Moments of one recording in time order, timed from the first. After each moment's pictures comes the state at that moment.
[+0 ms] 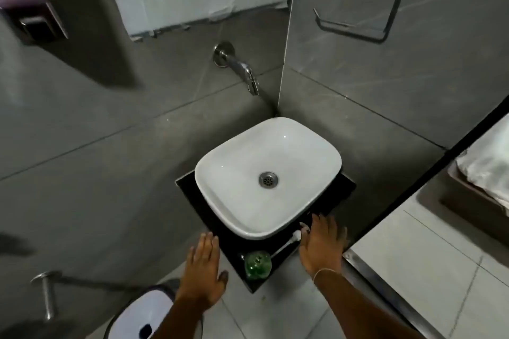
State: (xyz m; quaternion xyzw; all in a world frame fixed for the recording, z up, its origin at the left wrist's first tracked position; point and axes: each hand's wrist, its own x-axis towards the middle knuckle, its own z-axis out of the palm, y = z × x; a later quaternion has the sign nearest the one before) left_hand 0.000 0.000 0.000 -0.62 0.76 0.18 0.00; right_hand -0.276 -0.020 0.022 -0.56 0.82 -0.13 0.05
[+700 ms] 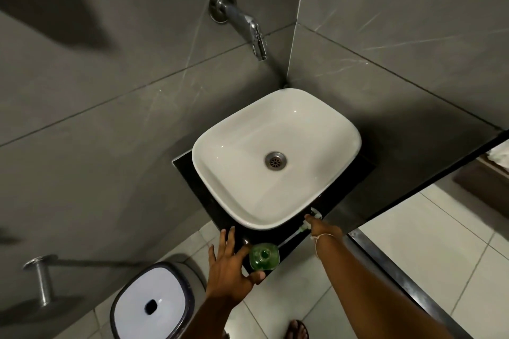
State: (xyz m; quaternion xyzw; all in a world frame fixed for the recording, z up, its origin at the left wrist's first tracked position) left_hand -0.046 -0.006 -0.061 -0.63 0.72 0.27 -0.07; right_hand -0.288 -0.074 -0.045 -0.09 0.80 -0.29 0.52
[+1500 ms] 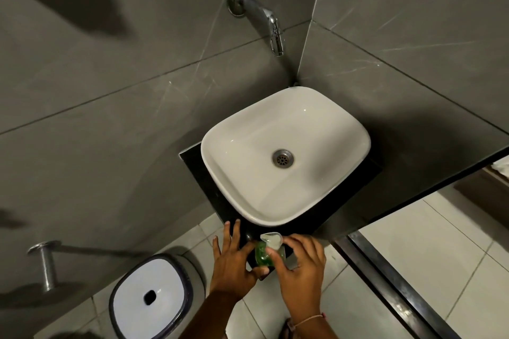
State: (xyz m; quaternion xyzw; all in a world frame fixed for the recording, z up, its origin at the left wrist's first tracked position) left_hand -0.044 -0.004 -0.075 -0.63 0.74 0.24 -0.09; right_hand -0.198 0.025 -0.014 -0.56 0.70 -0.41 0.15
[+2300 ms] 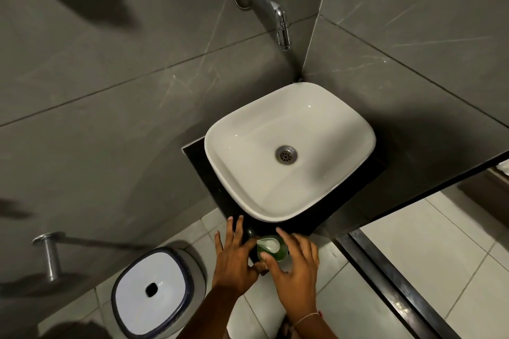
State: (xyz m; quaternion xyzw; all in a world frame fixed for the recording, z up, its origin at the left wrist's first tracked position) left_hand -0.044 -0.002 -0.077 -0.63 0.74 0.22 -0.07; right_hand -0.192 0.034 -0.034 -0.59 0.70 -0.35 0.22
